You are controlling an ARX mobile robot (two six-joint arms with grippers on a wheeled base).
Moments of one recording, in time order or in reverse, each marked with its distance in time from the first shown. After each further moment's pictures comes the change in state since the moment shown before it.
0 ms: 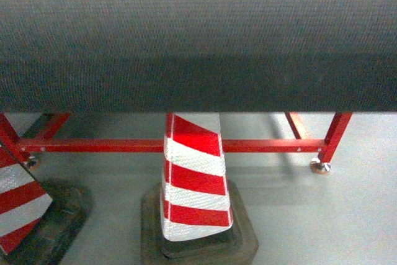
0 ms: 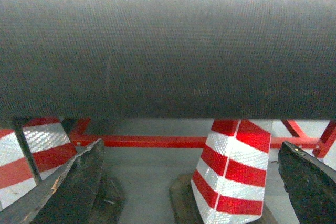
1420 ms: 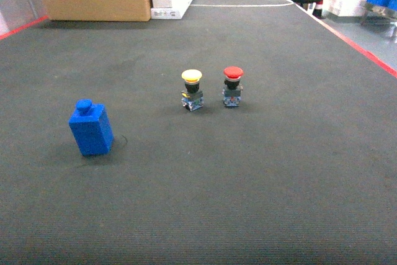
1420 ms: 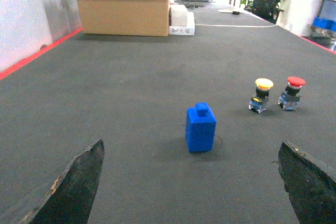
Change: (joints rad) left arm 0.000 0.000 0.000 0.000 0.000 0.000; right arm 0.000 0.000 0.000 0.000 -0.001 0.000
